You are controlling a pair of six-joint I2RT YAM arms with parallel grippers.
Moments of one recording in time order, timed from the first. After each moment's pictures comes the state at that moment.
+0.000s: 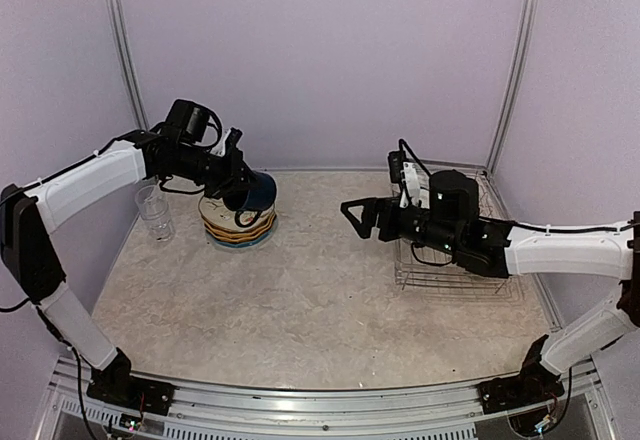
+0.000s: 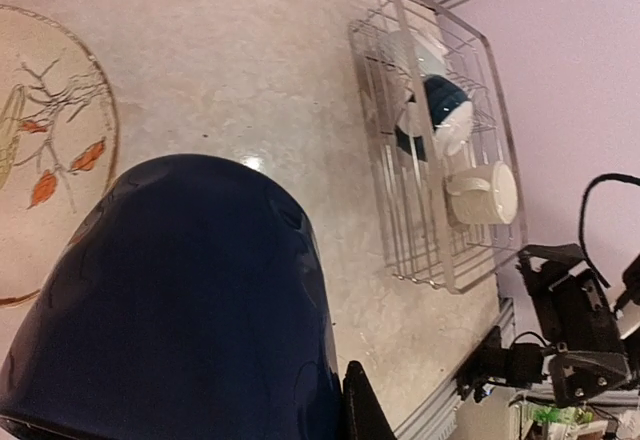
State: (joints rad) left arm -0.44 1.61 1.45 -0.56 0.50 -0.57; right arm 0.85 1.38 0.84 0.35 0.03 0.47
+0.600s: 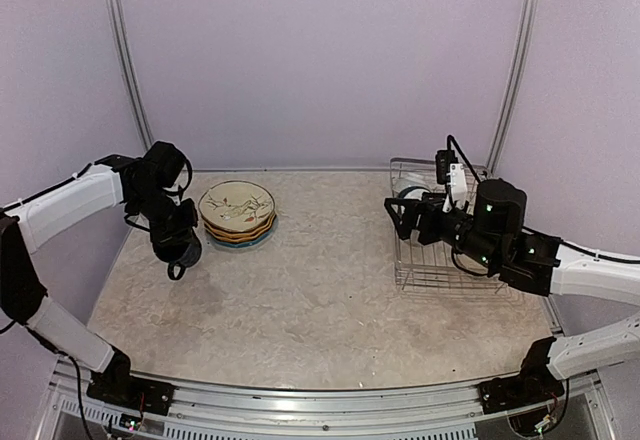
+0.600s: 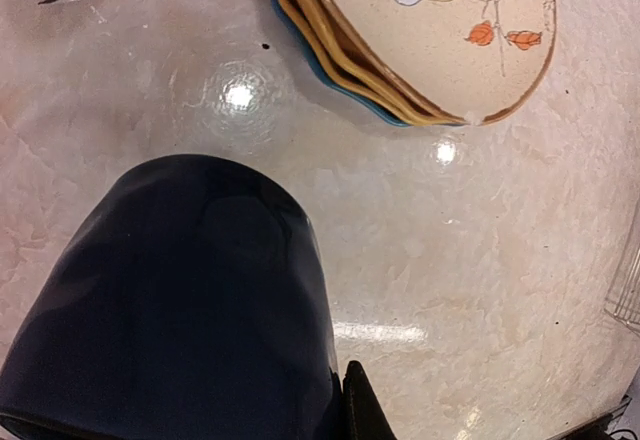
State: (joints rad) left arm -0.35 1.44 1.20 -0.92 0.06 -0.65; right arm 0.85 1.08 0.71 0.22 0.26 0.33
